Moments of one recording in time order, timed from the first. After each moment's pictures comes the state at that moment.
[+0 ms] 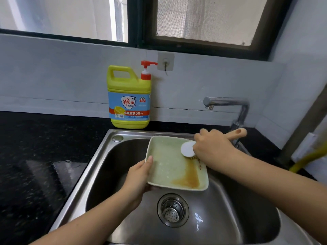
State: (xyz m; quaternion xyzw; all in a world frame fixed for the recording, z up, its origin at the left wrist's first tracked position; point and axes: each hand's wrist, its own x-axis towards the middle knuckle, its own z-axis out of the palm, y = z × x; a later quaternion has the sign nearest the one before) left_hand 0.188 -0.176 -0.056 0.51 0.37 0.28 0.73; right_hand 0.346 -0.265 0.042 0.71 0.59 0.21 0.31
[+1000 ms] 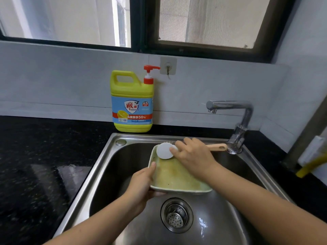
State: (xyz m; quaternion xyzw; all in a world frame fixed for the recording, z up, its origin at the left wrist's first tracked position) left_hand 0.187 -0.175 -0.052 0.48 0.40 0.25 0.74; right_hand 0.364 -0.223 -0.026 0.61 0.67 0.43 0.06
